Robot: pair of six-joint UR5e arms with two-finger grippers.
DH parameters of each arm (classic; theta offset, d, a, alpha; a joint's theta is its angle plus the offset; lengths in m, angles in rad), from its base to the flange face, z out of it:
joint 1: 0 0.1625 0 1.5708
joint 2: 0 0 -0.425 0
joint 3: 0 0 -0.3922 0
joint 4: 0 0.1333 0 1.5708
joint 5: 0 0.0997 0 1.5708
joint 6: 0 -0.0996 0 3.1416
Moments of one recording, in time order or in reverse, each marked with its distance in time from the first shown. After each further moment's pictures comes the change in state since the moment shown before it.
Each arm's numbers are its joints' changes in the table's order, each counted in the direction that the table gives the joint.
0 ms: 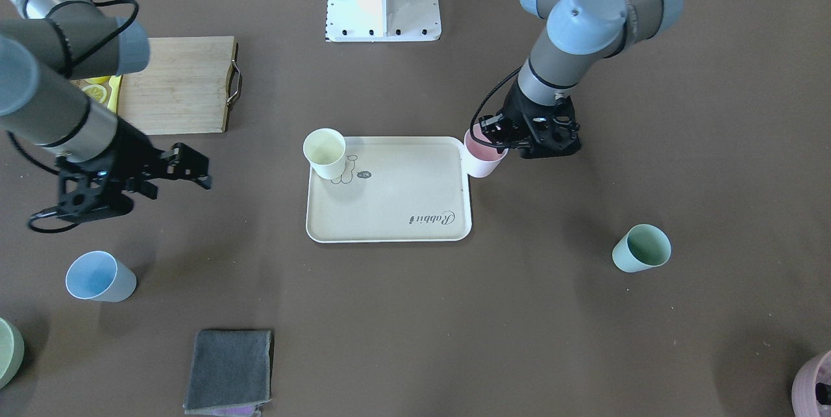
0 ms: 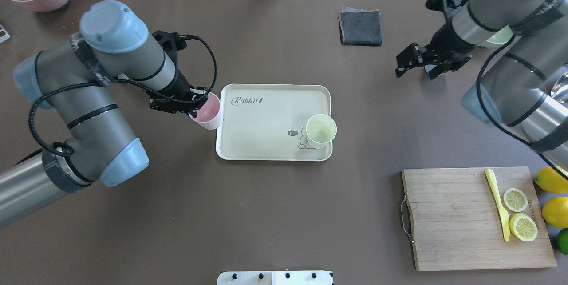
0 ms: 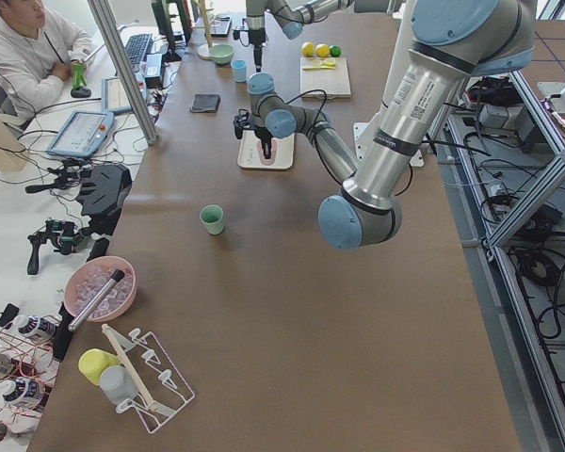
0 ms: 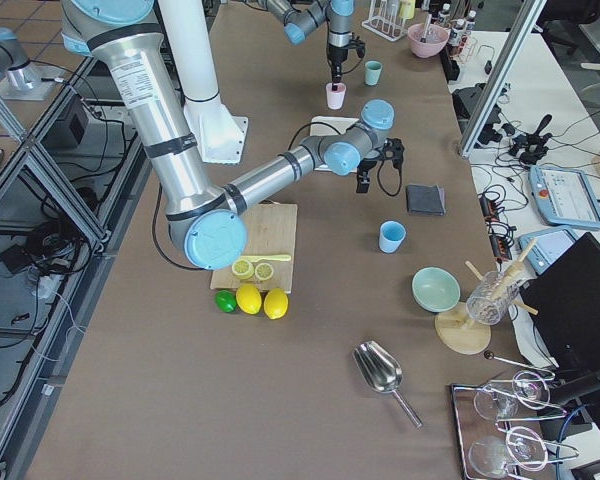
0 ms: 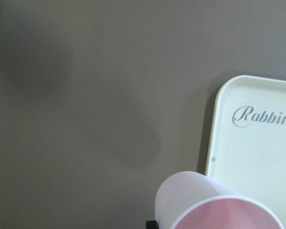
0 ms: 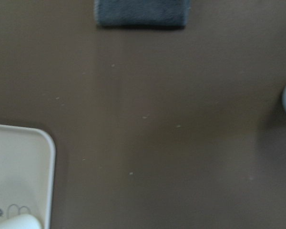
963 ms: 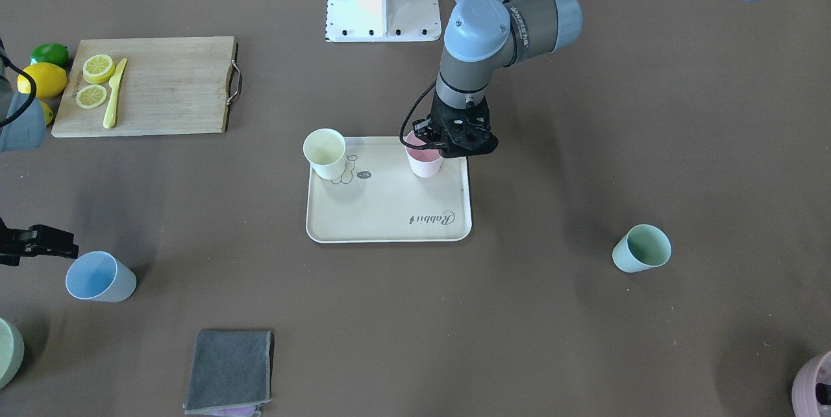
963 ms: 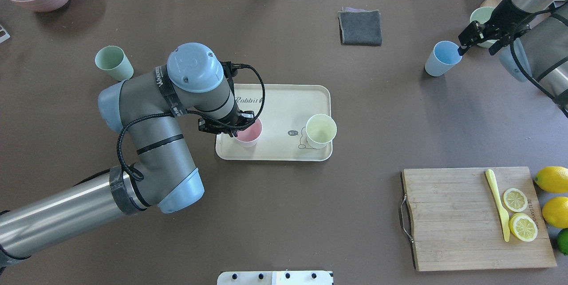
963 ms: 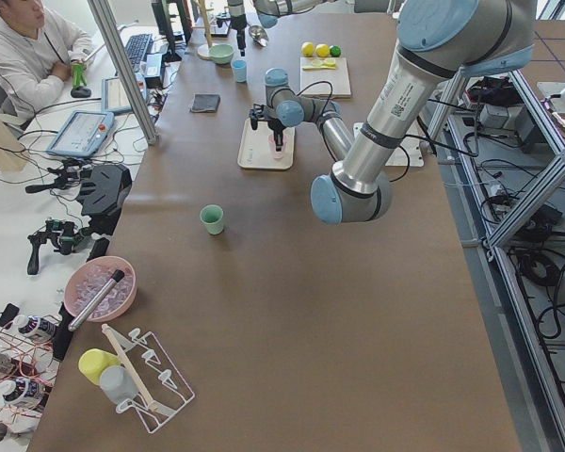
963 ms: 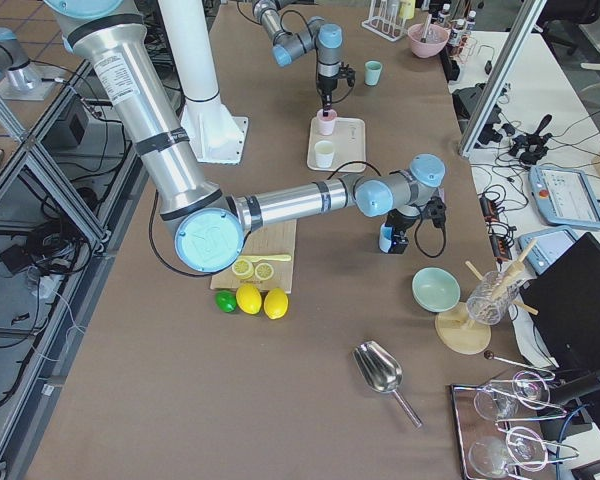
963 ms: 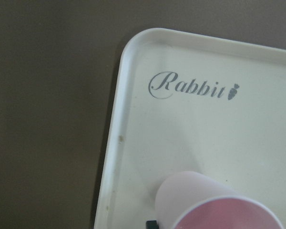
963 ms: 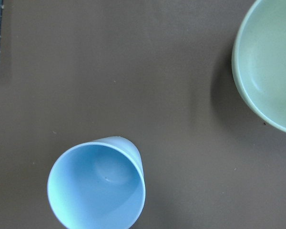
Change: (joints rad) left arm 0.139 -0.130 0.129 -0.004 0.128 0.097; right arm 0.159 0.074 -0.324 -0.083 -0.003 0.301
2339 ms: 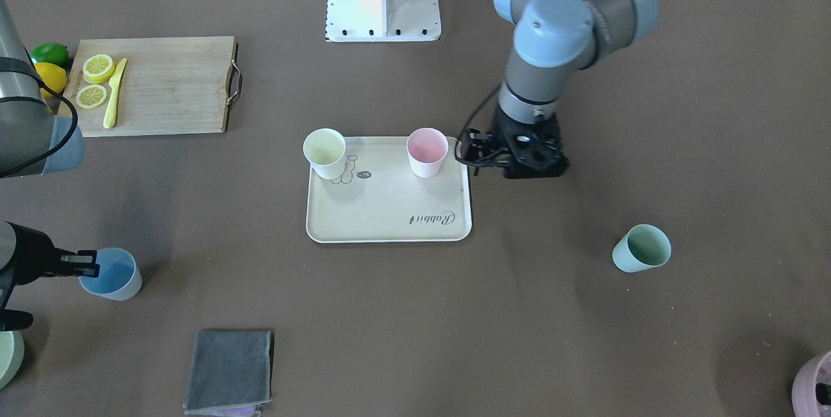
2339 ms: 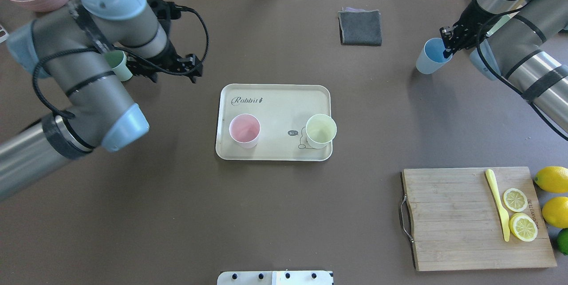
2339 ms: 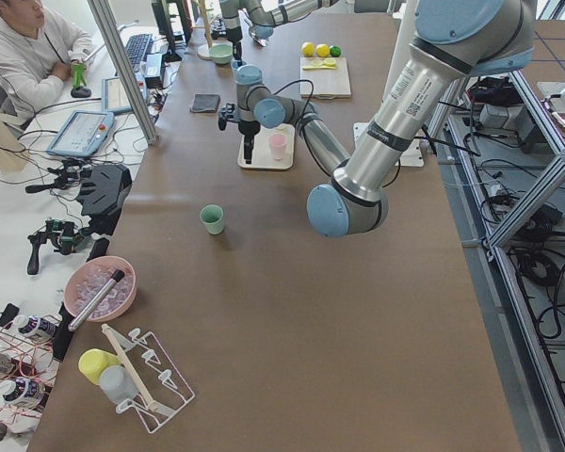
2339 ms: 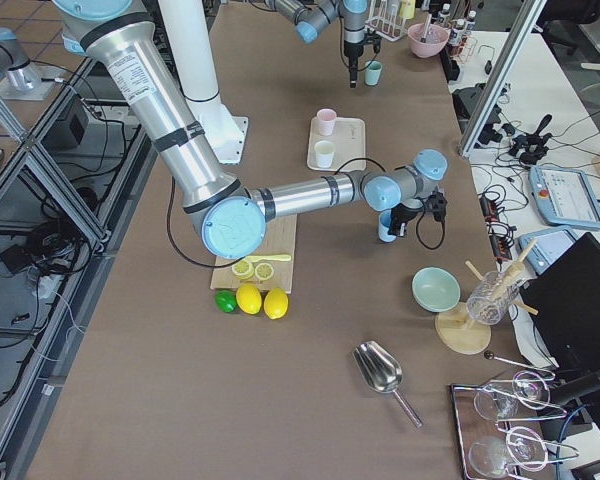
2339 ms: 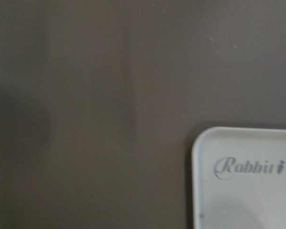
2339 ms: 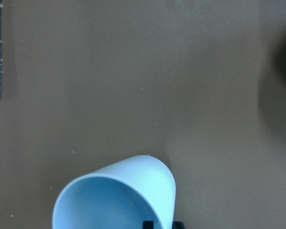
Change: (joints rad) left arm -0.291 0.109 -0.056 0.085 -0.065 -0.436; right arm -0.066 0.090 -0.079 0.062 0.000 -0.147
